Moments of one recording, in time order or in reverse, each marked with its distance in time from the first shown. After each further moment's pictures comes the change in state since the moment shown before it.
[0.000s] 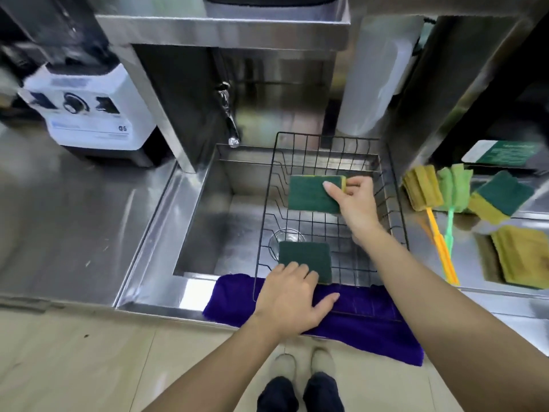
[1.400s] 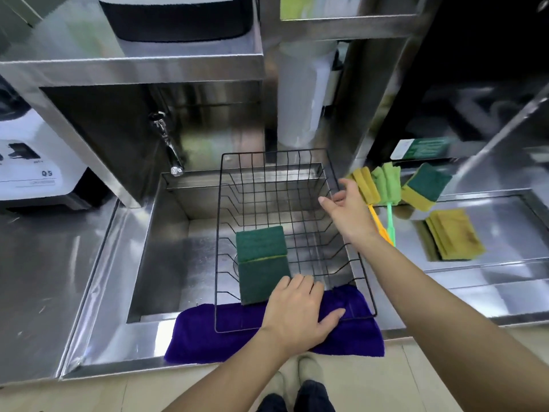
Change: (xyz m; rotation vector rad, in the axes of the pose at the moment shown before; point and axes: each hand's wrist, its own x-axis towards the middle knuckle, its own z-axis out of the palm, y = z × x) left_hand 0.028 0.047 0.011 0.009 0.011 0.215; right_hand 0.003 0.000 -0.073 -0.321 0.104 -0.055
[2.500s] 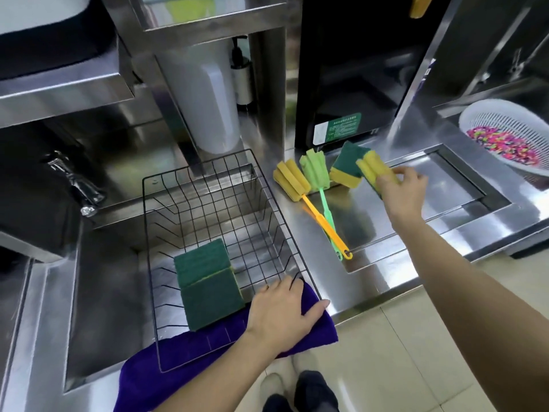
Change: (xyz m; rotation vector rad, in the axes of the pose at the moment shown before) left_hand 0.035 0.044 0.008 0.002 -0.309 0.045; right_hand -0.001 0.087 -0.159 0.126 0.632 0.233
